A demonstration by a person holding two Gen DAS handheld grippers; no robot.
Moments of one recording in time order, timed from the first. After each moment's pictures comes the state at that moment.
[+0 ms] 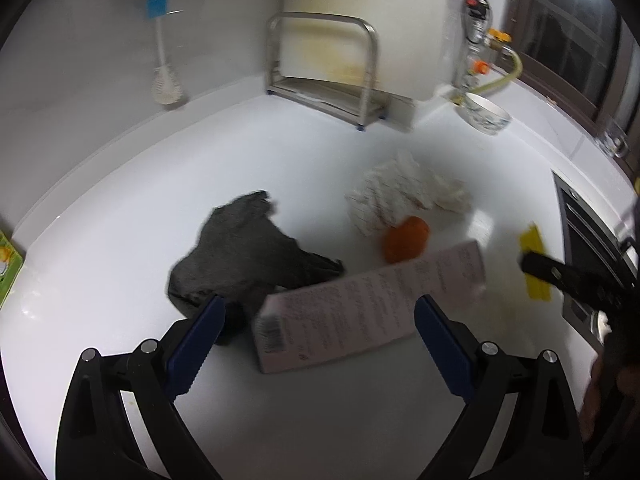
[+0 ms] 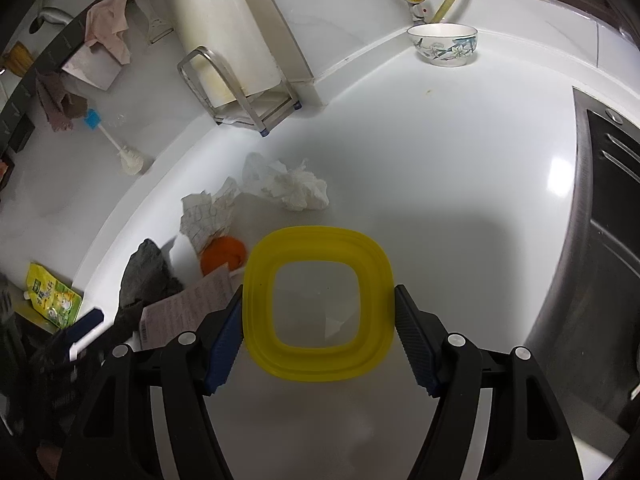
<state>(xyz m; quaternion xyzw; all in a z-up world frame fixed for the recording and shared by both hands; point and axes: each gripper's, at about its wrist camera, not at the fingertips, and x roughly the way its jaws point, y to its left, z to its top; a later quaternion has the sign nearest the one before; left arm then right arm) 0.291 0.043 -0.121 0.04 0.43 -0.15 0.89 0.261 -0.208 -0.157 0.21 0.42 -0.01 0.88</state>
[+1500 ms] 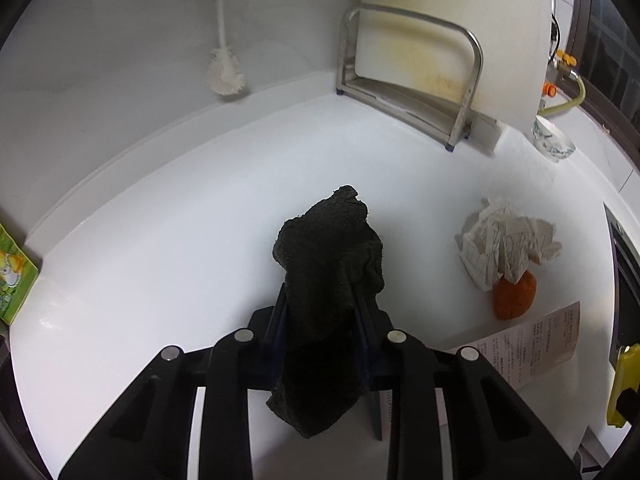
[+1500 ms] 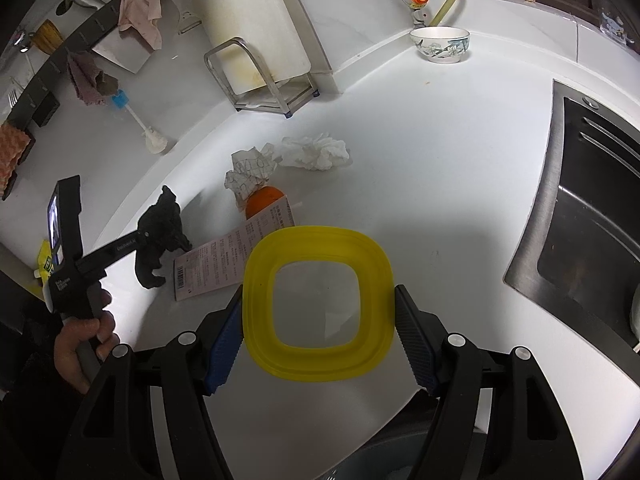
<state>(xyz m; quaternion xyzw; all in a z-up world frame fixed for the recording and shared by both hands) 0.362 0.096 -0.130 0.03 0.43 -0.09 0.90 0.198 -0.167 -0.138 0.21 0.42 -0.01 0.88</state>
